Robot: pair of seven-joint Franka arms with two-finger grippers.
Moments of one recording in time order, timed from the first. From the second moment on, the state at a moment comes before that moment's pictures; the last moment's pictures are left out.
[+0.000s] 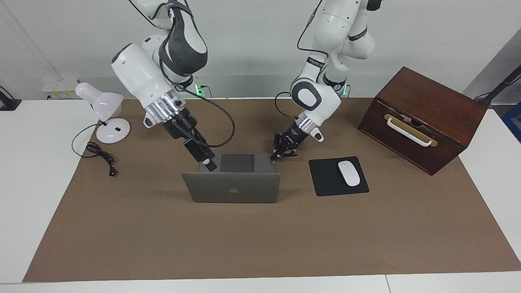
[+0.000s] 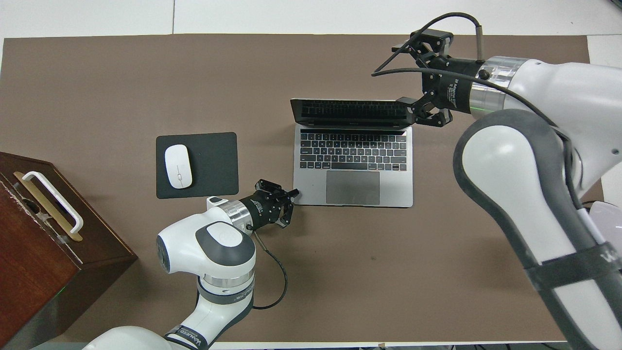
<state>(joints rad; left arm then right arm) -0.60 0.22 -0.07 -2.27 -1.90 2.82 -0.97 0.69 0.14 -0.50 -1.78 0.82 2.40 0.93</state>
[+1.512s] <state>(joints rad) -0.47 0.14 -0.06 -2.14 -1.61 3.12 -0.71 0.27 0.10 -0.34 -1.69 0.27 1.96 0.31</state>
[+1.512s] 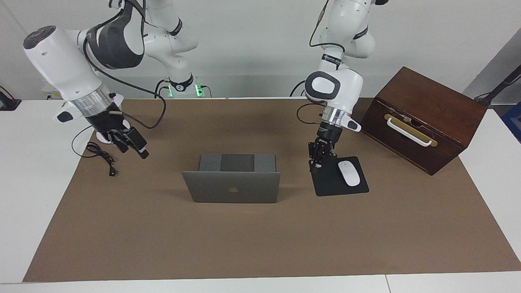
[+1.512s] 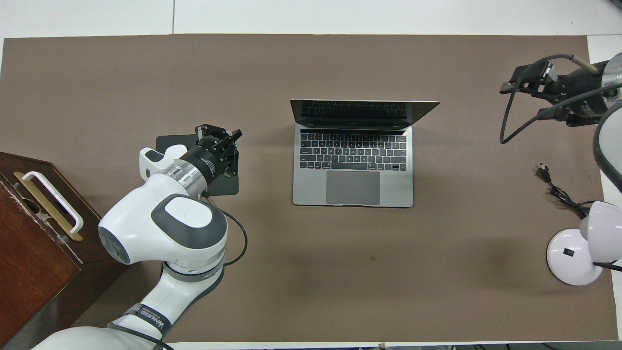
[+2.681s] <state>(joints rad) -0.13 0.15 -0.05 -2.03 -0.79 2.60 -0.70 -0.04 0.00 -0.04 -1.61 0.05 1.70 0.18</state>
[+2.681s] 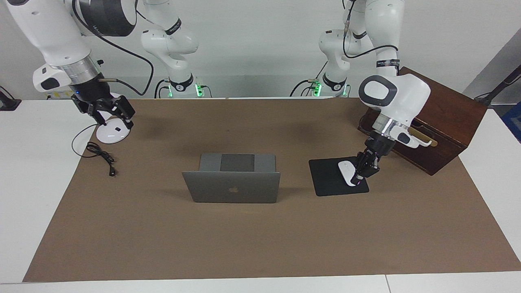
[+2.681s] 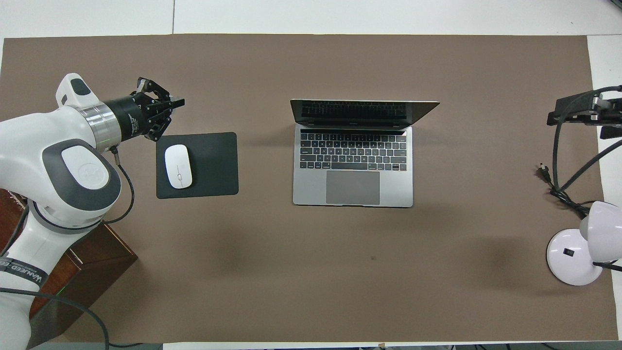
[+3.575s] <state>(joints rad) -0.06 0.12 -0.05 -1.83 -0.13 1.95 -0.68 -0.10 -0.06 0.02 -1.61 0.02 1.59 0.15</state>
